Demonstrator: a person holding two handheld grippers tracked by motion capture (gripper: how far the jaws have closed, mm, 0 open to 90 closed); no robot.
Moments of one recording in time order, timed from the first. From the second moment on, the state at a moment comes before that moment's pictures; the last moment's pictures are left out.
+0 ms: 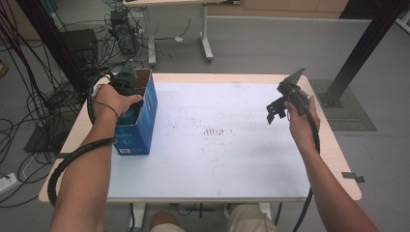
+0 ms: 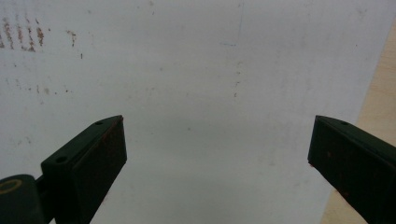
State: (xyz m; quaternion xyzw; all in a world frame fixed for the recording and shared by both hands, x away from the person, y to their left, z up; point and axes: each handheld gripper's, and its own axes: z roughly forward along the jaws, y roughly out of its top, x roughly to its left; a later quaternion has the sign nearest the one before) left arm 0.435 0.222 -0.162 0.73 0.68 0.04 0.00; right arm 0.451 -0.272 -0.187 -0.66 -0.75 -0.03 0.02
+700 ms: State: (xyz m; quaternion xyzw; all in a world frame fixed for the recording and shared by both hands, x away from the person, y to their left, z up) left arm 0.433 0.221 -0.163 0.73 0.68 0.04 0.00; right arm 0.450 -0.272 -0.186 -0.66 -0.75 -0.03 0.03
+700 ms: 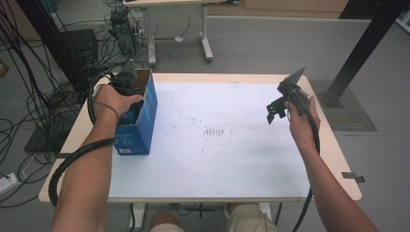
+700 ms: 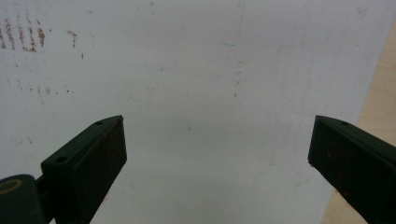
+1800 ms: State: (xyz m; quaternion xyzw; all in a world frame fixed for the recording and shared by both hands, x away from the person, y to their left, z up) left arm 0.432 0.222 -0.163 0.73 0.68 0.04 0.01; right arm 0.451 -0.270 -0.187 -0.66 -0.75 -0.03 0.03
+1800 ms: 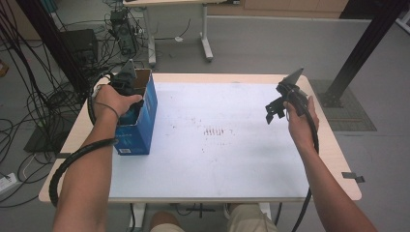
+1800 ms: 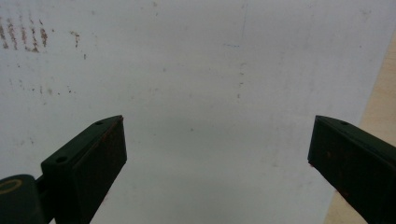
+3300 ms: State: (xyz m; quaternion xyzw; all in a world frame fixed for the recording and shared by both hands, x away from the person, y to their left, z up) left arm 0.431 0.221 -0.163 0.73 0.68 0.04 0.01; right arm 0.450 -0.267 -0.183 -0.66 -0.75 -0.03 0.02
